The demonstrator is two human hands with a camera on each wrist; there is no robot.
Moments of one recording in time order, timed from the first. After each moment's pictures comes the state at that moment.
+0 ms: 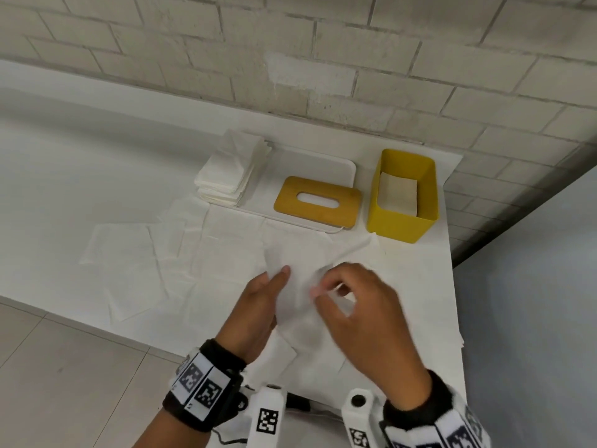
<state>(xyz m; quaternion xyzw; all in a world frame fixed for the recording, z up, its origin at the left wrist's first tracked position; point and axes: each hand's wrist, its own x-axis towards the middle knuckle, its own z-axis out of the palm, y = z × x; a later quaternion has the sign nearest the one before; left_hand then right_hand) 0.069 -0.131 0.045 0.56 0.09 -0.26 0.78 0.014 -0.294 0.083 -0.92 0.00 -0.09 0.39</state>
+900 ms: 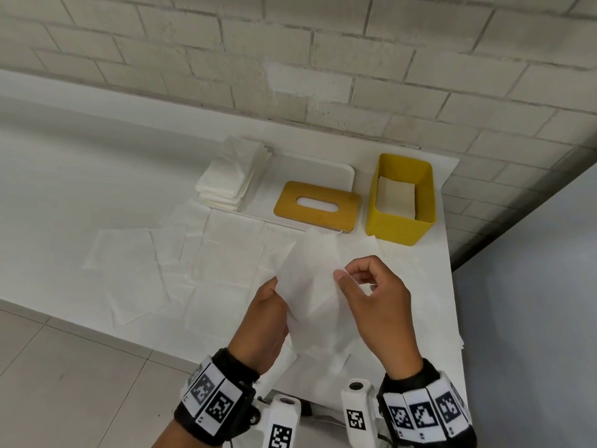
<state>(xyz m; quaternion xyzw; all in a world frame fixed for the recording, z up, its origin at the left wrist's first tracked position) 0.054 -0.145 0.050 0.55 0.03 -0.23 0.80 0.027 -0.312 0.054 -0.83 0.15 -0.14 0.51</state>
